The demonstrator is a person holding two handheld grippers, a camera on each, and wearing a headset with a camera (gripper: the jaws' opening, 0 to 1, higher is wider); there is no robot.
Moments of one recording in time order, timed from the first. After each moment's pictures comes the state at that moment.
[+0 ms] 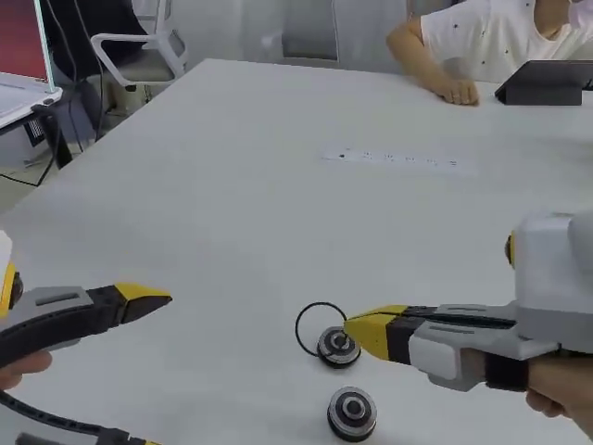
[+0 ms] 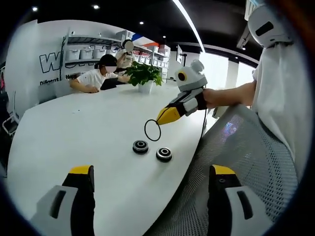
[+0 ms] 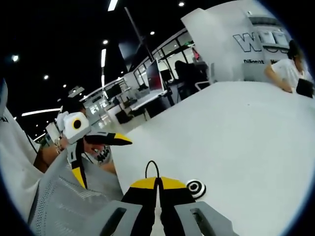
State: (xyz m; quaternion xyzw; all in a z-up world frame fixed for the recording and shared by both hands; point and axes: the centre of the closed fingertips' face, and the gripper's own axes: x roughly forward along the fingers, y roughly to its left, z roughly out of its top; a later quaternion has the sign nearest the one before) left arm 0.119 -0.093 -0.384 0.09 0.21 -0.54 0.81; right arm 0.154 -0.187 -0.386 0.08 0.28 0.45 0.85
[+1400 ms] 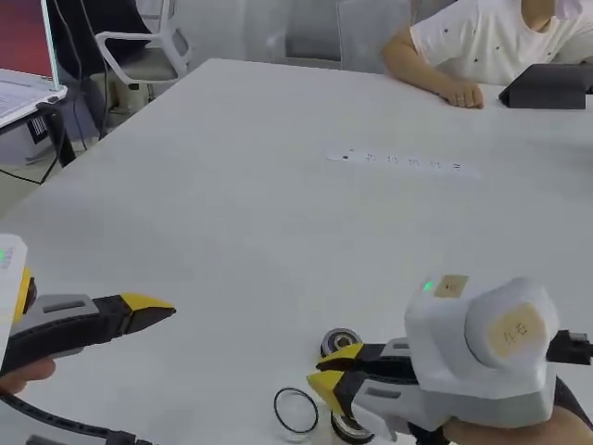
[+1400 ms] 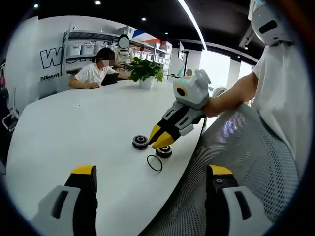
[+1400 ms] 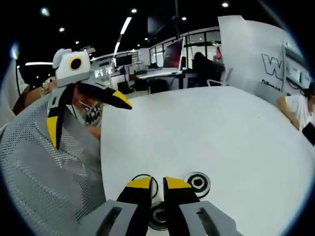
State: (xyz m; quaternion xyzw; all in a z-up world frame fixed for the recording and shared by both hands) left arm 0.117 -0.089 -0.391 0.09 0.23 -0.54 0.81; right arm 0.158 -0.171 -0.442 -0.10 0.28 0.45 0.84
